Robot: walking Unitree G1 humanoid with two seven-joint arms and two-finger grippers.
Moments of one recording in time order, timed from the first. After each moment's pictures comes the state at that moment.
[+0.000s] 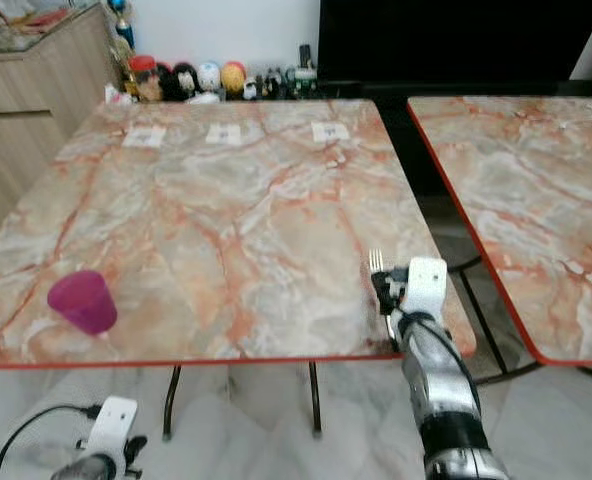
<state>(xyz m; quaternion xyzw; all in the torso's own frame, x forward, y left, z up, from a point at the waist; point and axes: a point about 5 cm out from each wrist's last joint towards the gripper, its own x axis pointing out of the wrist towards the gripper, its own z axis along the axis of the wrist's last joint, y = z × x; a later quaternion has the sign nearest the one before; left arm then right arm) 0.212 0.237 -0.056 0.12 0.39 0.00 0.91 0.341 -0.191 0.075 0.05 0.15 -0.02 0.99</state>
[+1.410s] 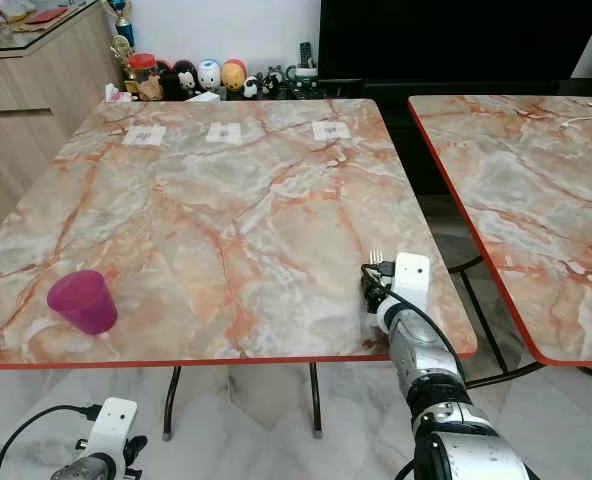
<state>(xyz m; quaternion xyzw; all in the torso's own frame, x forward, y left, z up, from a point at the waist) 0.211 0.237 -0.057 0.12 0.39 0.00 0.91 0.351 -0.182 0.064 0.08 0.20 -0.01 0.98</state>
